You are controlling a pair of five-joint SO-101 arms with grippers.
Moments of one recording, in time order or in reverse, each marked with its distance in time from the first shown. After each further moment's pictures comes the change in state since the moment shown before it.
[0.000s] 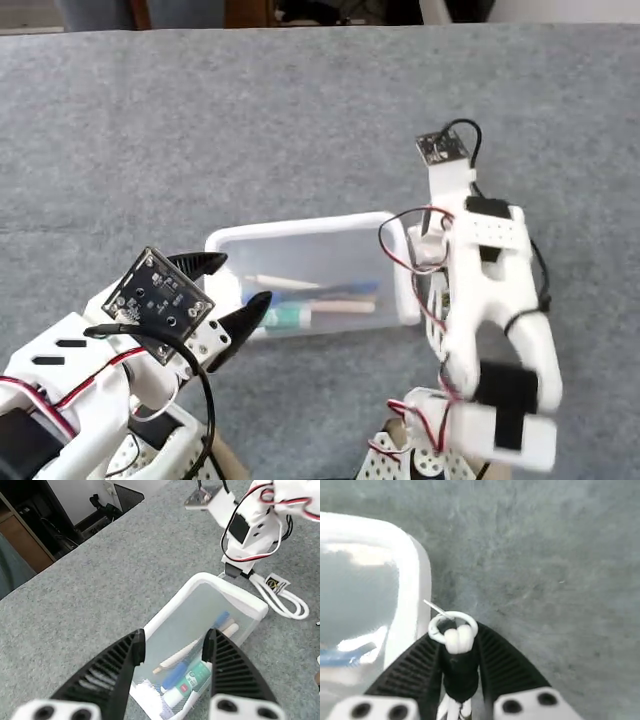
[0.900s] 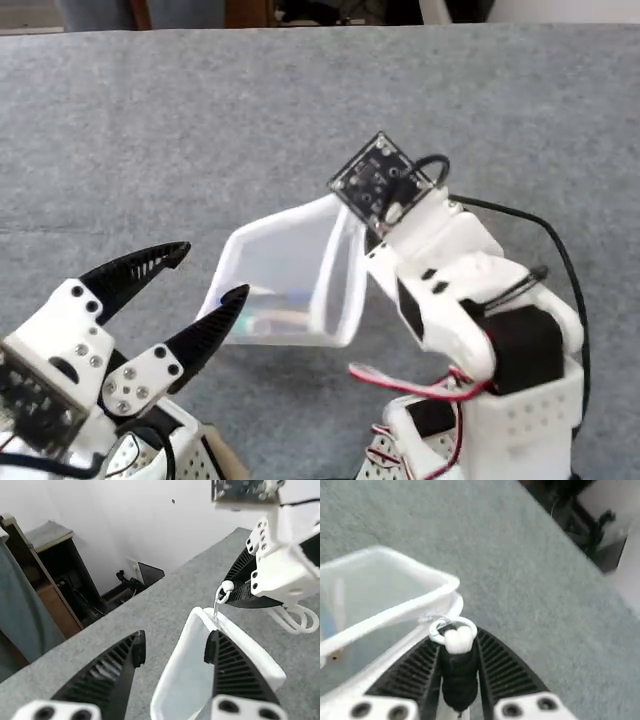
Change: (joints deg) left arm 0.0 0.0 -17.3 0.0 -2.0; right arm -26.2 -38.4 -26.9 32.3 9.7
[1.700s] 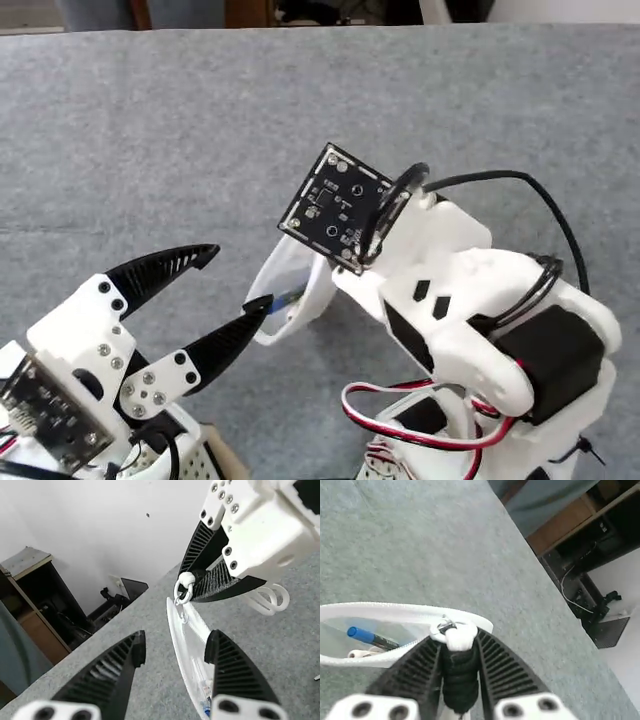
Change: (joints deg) left arm 6.4 0.0 2.8 -4.1 -2.7; right arm -12.8 13.5 -28.8 11.3 1.0
